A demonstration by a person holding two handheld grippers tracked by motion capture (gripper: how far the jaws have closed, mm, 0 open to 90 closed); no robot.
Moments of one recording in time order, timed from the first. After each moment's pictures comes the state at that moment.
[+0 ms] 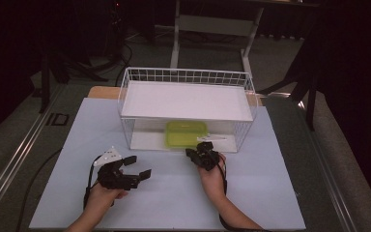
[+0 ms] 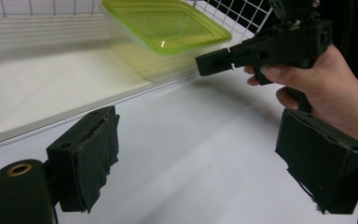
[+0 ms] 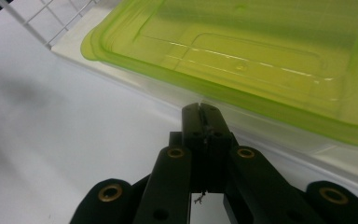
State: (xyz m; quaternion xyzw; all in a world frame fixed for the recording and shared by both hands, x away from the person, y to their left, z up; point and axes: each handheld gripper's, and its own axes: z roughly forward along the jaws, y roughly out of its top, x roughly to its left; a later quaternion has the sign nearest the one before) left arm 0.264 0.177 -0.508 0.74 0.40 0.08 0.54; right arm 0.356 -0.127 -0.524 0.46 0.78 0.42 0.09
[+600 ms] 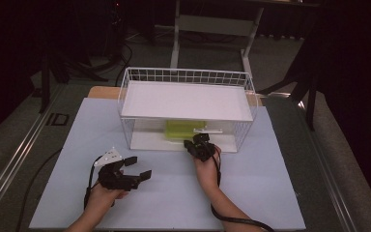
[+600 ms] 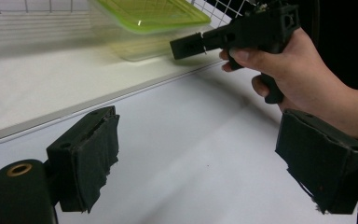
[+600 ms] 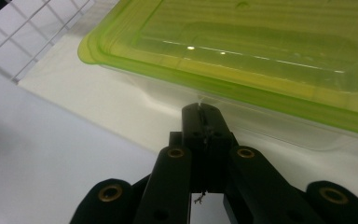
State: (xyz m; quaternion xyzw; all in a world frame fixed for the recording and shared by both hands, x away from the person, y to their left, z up) left arm 0.264 0.176 -0.510 0.74 0.40 0.07 0.54; right arm 0.386 -0.115 -0.526 0.48 0.76 0.42 0.12
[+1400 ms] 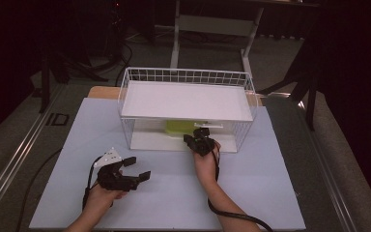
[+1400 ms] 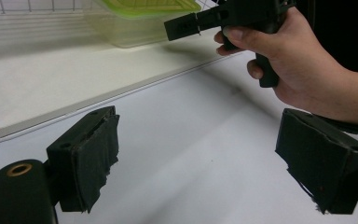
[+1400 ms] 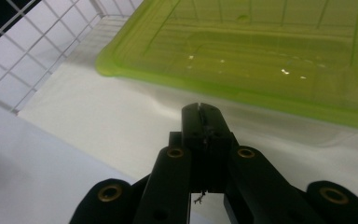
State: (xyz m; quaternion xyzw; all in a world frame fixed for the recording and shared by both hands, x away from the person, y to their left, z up) left arm 0.263 0.178 -0.511 0.74 0.40 0.09 0.53; right arm 0.397 -0.112 -0.518 0.50 0.74 0.43 0.11
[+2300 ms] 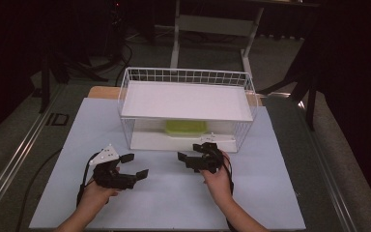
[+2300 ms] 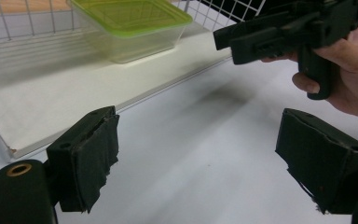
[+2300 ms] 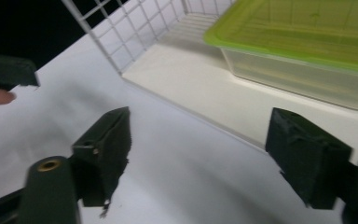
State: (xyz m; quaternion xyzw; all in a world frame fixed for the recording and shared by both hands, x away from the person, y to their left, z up) left arm 0.261 0.184 -0.491 0.76 0.37 0.09 0.53; right arm 0.332 -0.136 -0.492 0.41 0.77 0.49 0.07
